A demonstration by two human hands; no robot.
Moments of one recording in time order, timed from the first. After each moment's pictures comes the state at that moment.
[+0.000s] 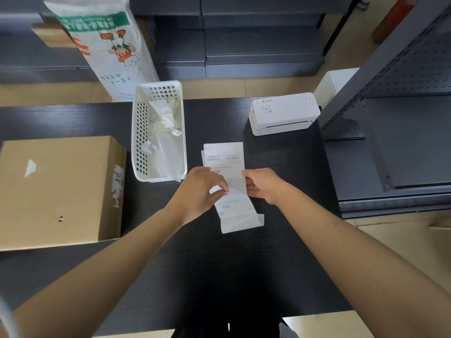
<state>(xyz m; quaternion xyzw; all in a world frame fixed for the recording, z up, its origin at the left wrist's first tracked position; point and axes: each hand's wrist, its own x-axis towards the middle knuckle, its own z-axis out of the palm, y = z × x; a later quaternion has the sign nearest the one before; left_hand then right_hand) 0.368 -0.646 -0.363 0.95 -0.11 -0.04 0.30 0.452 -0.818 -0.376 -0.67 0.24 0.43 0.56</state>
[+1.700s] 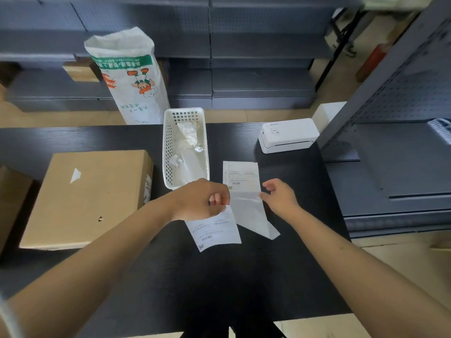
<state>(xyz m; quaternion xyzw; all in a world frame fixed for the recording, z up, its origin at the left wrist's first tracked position) 0.336 -0.593 -0.282 0.90 -0.14 -0.24 0.33 0.406 -0.825 -0.365 -0.90 0.06 0.22 0.38</state>
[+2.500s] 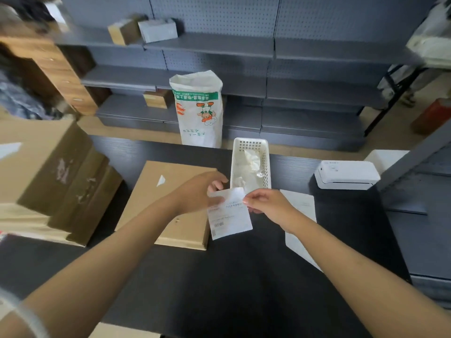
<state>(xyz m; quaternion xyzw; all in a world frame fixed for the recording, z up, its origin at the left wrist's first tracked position) 0.286 -0.454 -0.253 0.93 0.04 -0.09 0.35 0.366 -0.666 -0.285 -0.77 -0.14 0.35 0.52</state>
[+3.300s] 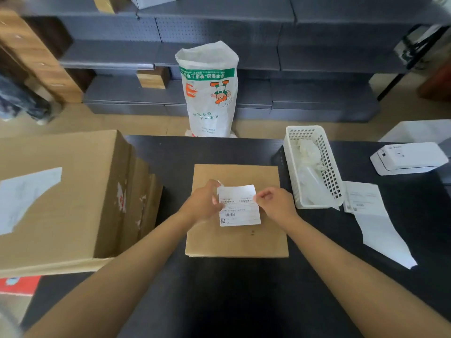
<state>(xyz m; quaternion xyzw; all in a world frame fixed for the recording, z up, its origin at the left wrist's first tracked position) 0.262 -0.258 -0.339 0.89 0.15 -0.18 0.38 0.325 -0.458 -0.343 -0.89 0.00 0.22 0.39</state>
